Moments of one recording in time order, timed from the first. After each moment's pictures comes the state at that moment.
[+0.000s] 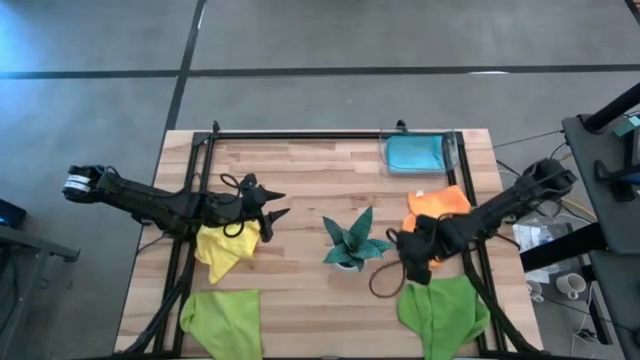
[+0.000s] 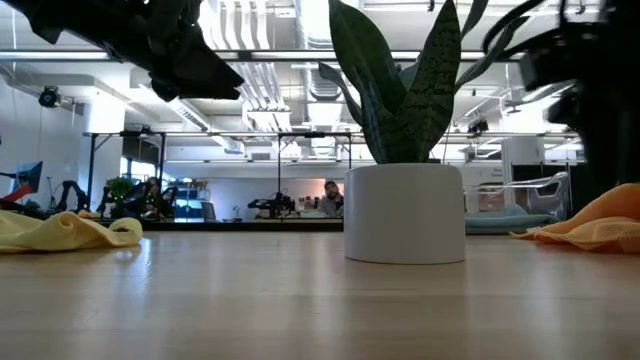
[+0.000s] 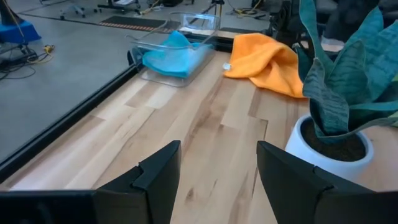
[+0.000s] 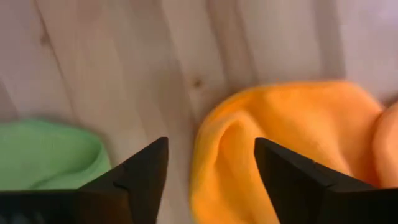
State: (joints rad) left arm -0.15 0.98 0.53 0.11 -0.49 -0.19; right arm 0.50 1.34 0.81 -0.94 0.13 0.75
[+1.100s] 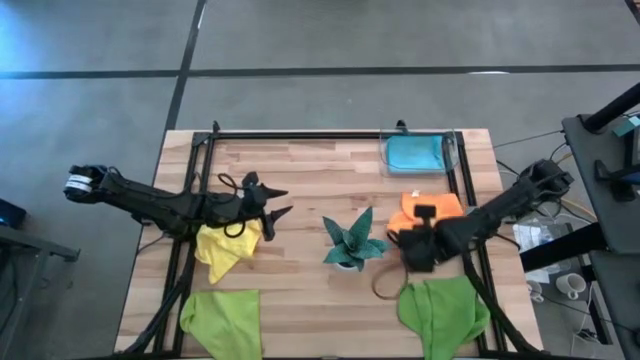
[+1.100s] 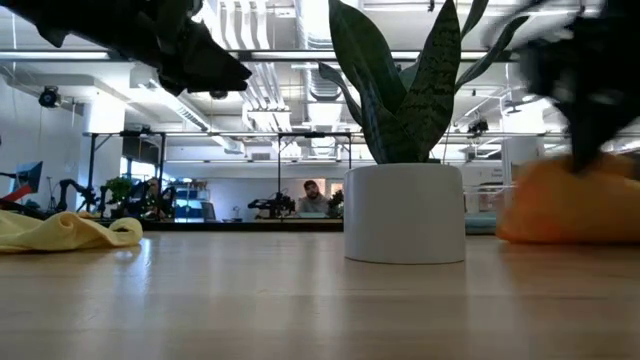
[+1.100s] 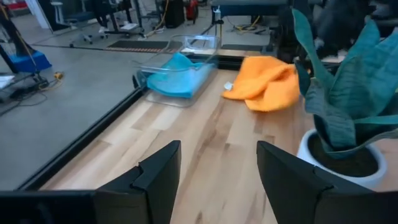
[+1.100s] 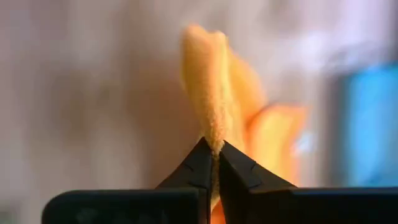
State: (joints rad) left arm -0.14 1.00 0.51 0.24 -0.51 -0.09; right arm 0.46 1.37 0.90 -1.11 0.44 0.48
